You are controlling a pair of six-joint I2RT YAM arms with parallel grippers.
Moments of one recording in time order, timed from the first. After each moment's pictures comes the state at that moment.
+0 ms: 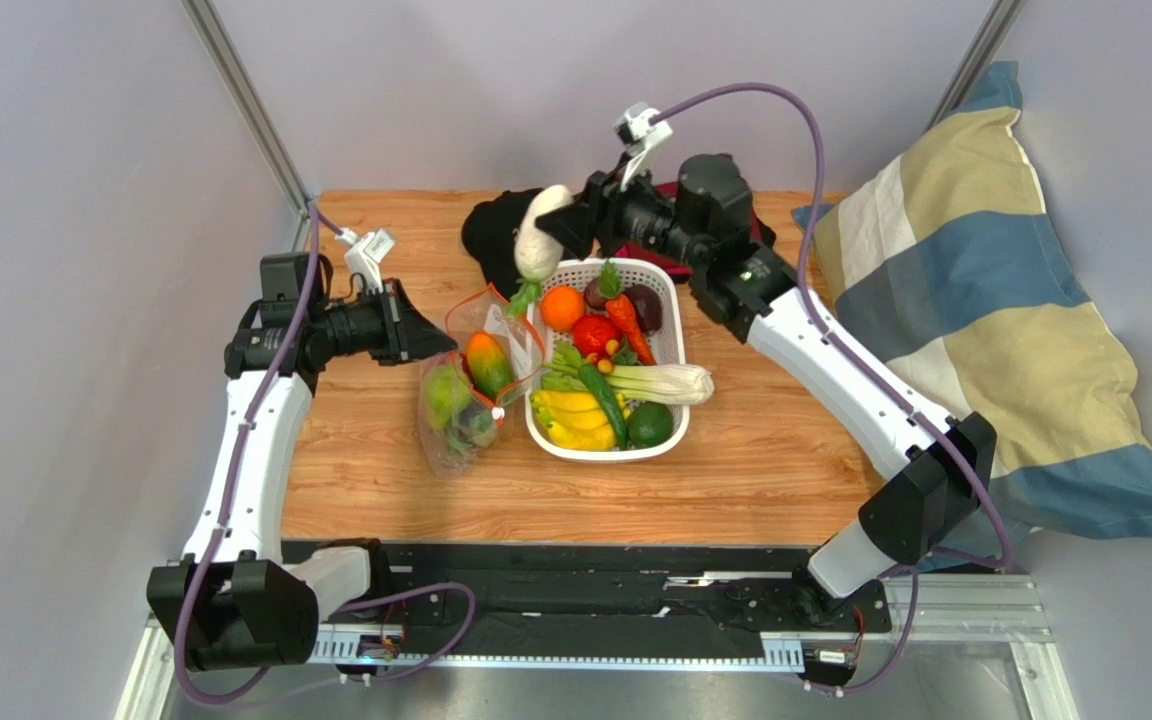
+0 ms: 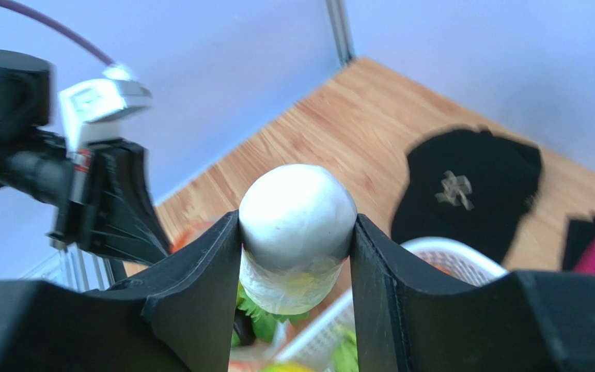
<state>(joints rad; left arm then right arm) 0.07 1.13 1.10 -0.73 0.91 -0.17 0.59 1.57 1.61 -0.10 -0.37 0.27</state>
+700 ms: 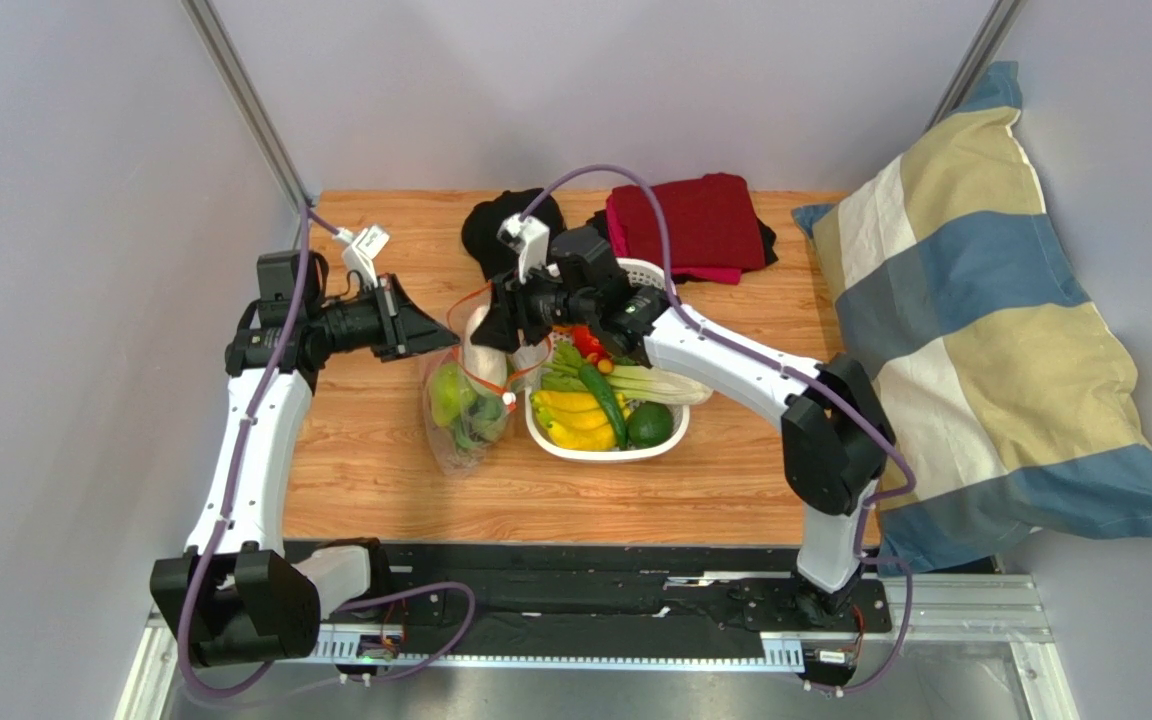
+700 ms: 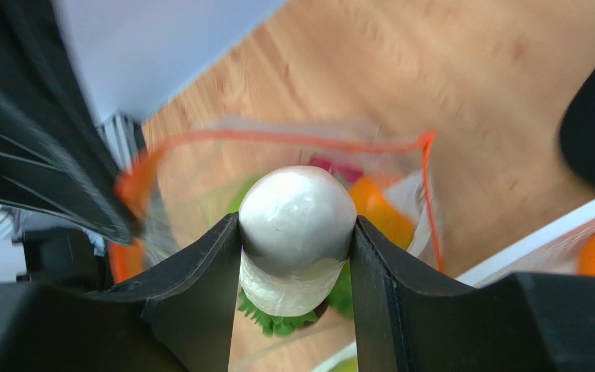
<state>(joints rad) 0.10 1.14 1.08 -0.65 1.01 -0.29 0.81 1.82 1.53 -0.01 -0.40 0.31</state>
